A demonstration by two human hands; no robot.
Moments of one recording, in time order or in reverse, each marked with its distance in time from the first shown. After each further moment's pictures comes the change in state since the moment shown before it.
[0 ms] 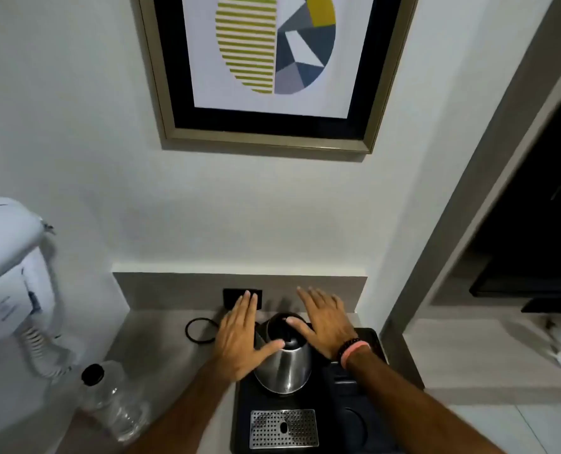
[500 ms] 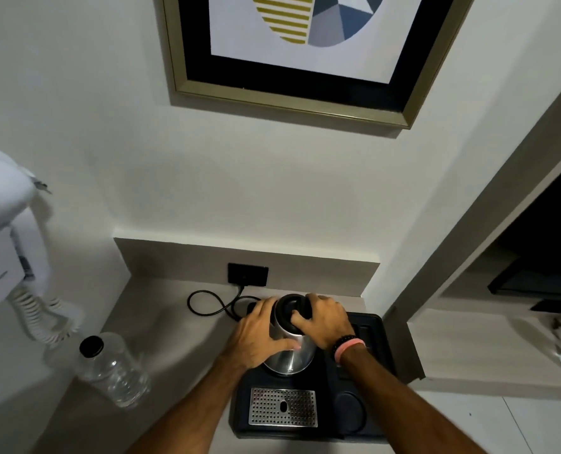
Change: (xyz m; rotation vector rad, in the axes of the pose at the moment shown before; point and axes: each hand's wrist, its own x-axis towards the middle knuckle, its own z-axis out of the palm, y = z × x) left_hand 0.008 -0.004 0.049 -0.371 -0.122 -0.108; right_hand 0.013 -0.017 0.032 0.186 -0.017 0.157
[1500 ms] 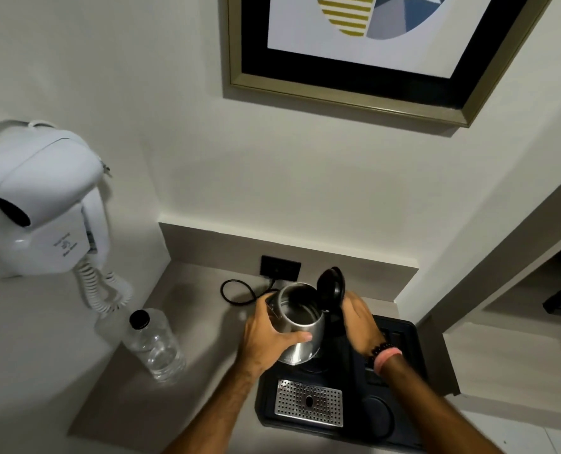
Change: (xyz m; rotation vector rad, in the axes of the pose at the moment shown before) left_hand -0.042 -0.021 -0.011 -0.405 0.326 -0.291; right_hand -0.009 -0.004 0.006 0.632 -0.033 -0.003
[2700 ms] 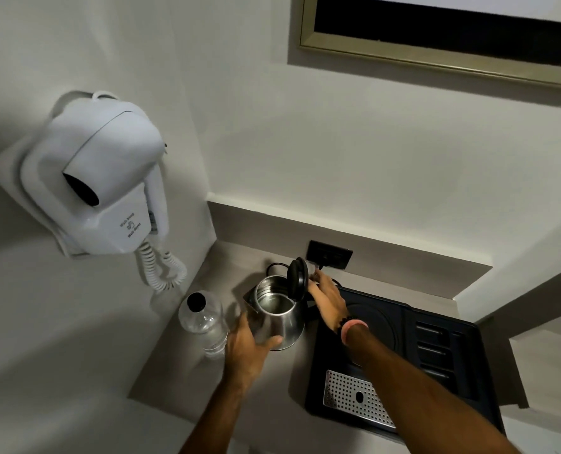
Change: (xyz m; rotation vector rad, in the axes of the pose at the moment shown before) left_hand -0.024 -0.079 -0.089 0.107 0.150 -0.250; right_hand 0.055 -0.030 0.152 0.008 -0.261 0.209
